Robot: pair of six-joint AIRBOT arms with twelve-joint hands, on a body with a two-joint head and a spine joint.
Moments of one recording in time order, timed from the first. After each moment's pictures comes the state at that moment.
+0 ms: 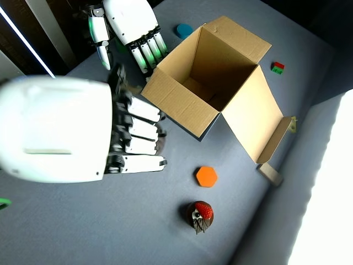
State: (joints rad) left arm 0.75 -0.99 0.36 -1.54 -1.14 2.13; right arm -0.06 -0.89 0.91 0.04 0.12 -0.91
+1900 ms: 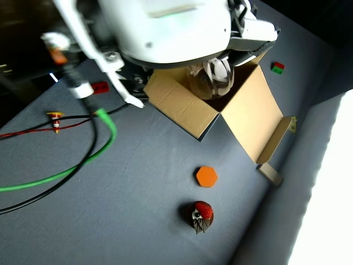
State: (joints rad) left arm 0.78 -0.96 0.36 -1.54 -1.10 2.07; right arm -0.04 -1.40 1.20 -0.14 0.31 -0.77
